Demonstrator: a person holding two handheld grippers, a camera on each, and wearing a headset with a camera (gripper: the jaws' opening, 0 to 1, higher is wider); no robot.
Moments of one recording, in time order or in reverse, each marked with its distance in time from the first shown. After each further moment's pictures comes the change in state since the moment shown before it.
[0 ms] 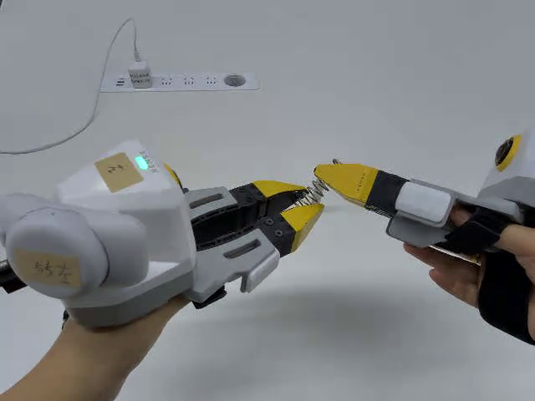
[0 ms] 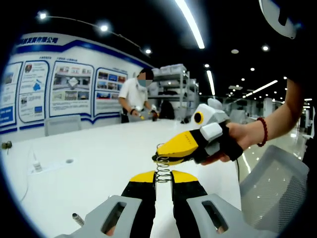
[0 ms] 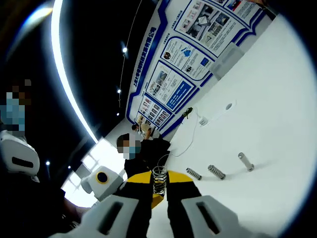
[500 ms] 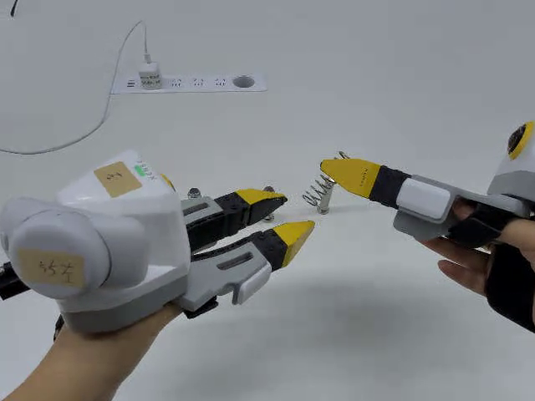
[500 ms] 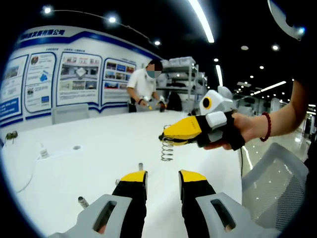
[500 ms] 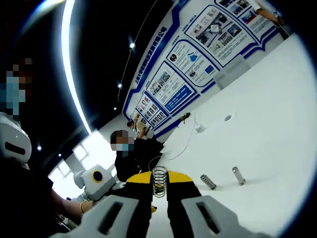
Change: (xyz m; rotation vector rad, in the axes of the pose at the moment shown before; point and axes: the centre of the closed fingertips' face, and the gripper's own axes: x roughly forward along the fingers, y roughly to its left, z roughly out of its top) left arm -0.017 0.016 -0.021 -0.054 0.085 0.076; right arm 0.001 -0.006 0.010 -0.133 -0.012 -0.051
